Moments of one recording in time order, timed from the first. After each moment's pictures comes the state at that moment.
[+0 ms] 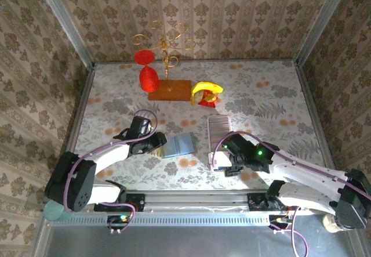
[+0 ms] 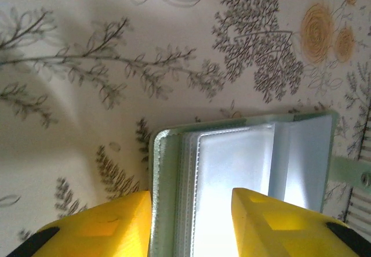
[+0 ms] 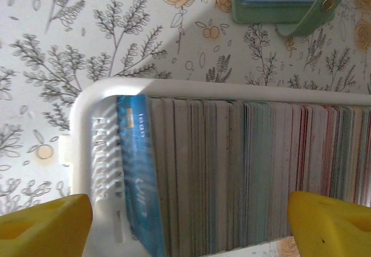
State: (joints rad) left arm -0.47 1.31 0.50 -0.14 0.28 -0.80; right arm 0.87 1.02 0.64 -0.68 0.08 -0.83
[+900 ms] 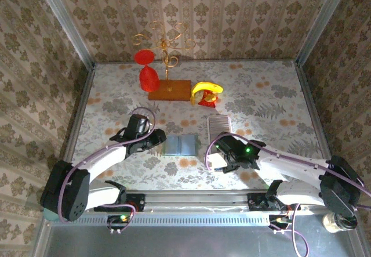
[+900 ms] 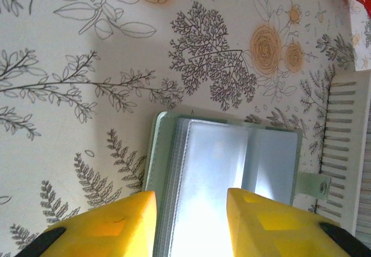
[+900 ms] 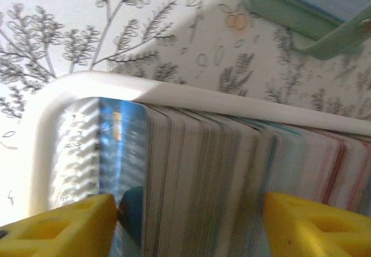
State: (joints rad) left arm -0.47 1.20 0.50 -0.17 0.28 -0.78; right arm 0.88 1.19 0.64 -0.60 0.13 -0.97
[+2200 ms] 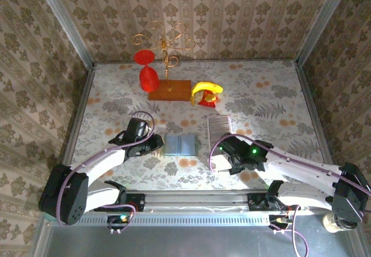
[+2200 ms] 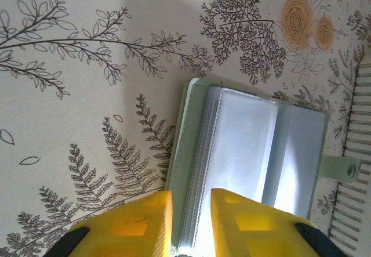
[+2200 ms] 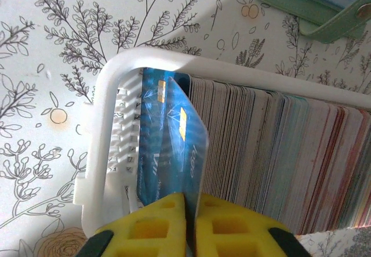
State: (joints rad) left arm -0.47 1.18 0.47 -0.22 0.28 -0.78; right arm 0.91 1.08 0.70 -0.79 0.12 -0.90
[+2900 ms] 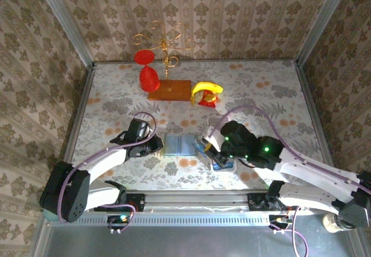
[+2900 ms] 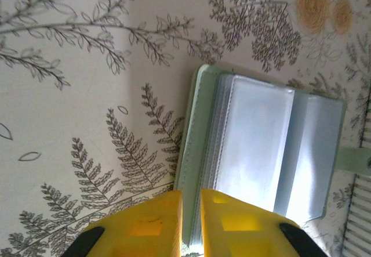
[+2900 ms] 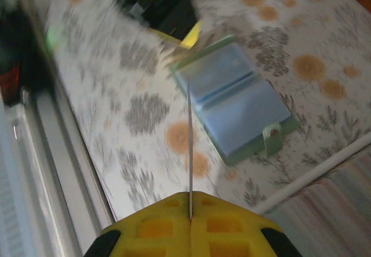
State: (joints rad) left arm -0.49 1.21 0.47 -0.23 0.28 -0.74; right arm 0.93 1.03 0.85 -0.56 -0.09 0.08
